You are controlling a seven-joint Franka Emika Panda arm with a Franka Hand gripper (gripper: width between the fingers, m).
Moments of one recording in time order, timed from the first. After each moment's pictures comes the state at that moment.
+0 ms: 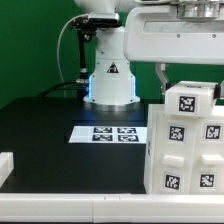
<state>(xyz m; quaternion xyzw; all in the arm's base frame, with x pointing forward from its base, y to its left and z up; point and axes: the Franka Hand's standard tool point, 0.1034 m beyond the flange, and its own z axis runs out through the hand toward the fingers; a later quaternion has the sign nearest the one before) 0.612 0.076 0.156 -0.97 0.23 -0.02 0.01</state>
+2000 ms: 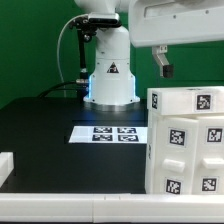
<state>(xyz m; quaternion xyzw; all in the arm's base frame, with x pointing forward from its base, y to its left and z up) 0.611 0.080 0.182 -0.95 0.32 -0.03 0.06</state>
